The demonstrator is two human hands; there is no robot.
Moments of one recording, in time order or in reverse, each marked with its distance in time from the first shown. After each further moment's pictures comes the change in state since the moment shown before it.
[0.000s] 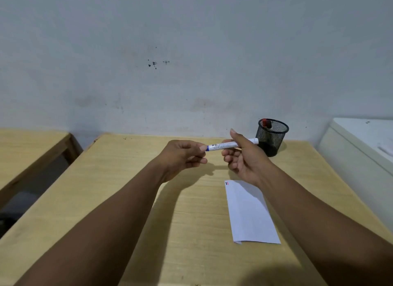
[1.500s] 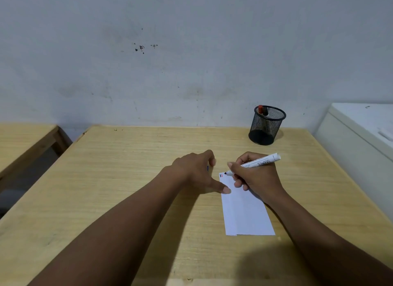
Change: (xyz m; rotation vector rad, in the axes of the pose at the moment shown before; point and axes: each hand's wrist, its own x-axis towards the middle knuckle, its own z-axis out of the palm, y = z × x) left_hand 0.001 -0.028 0.053 1.251 -0.174 -0.105; right_hand -0.016 0.057 -0.063 -0.484 0.171 -0.352
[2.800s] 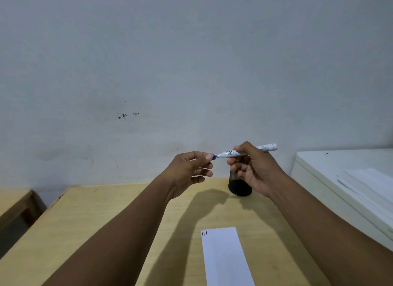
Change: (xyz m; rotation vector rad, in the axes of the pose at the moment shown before) left_hand 0.032 0.057 -0.096 -1.221 0.105 0.270; right_hand 0.055 -0.145 -0.051 0.473 -0.055 0.111
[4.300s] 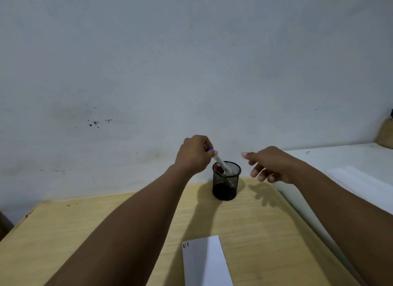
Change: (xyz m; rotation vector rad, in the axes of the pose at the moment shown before) left_hand 0.090 0.015 0.060 0.939 0.258 0.346; right_hand 0.035 -0.042 -0.098 -0.800 0.163 0.172
